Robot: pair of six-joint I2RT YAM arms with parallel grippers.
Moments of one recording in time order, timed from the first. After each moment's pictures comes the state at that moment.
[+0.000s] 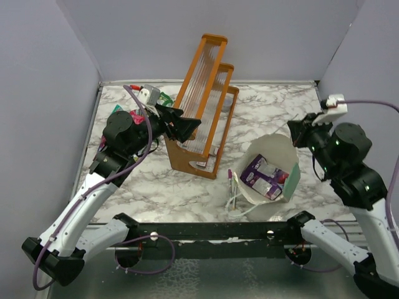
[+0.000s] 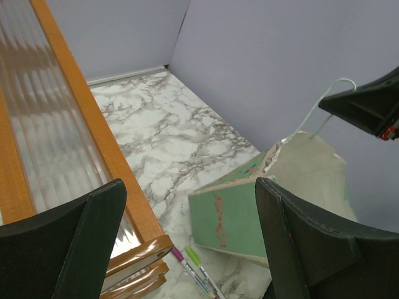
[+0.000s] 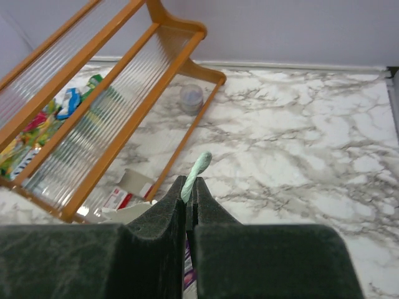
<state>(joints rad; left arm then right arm) -0.53 0.94 1.07 -0.07 0.34 -0.45 0.47 0.69 1.20 -0.64 0.22 0.19</state>
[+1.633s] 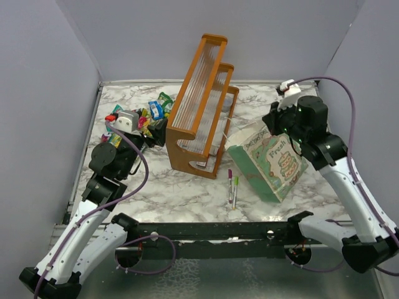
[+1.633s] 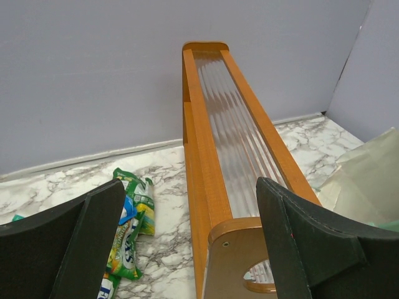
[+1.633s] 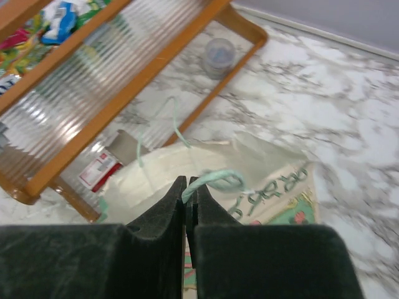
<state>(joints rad) -0.47 0.66 0.78 0.08 -0.08 -0.06 0.38 1.10 1.22 -0.49 -0.08 0.00</state>
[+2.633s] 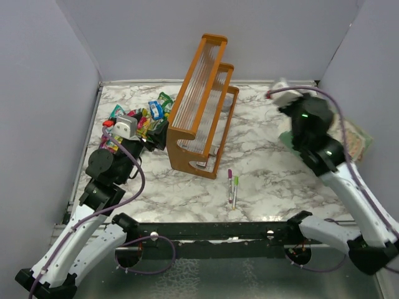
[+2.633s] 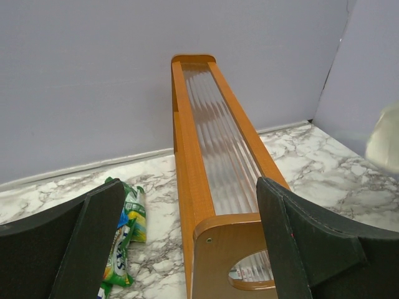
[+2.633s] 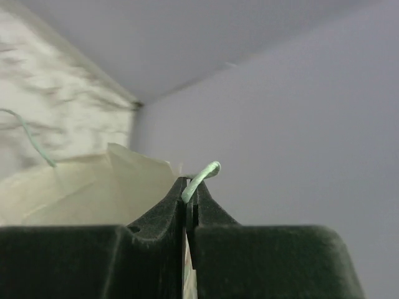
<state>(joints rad) -0.54 0.62 0.77 0.08 -0.12 -0.04 0.45 0.95 1.26 -0.23 0.71 -1.05</state>
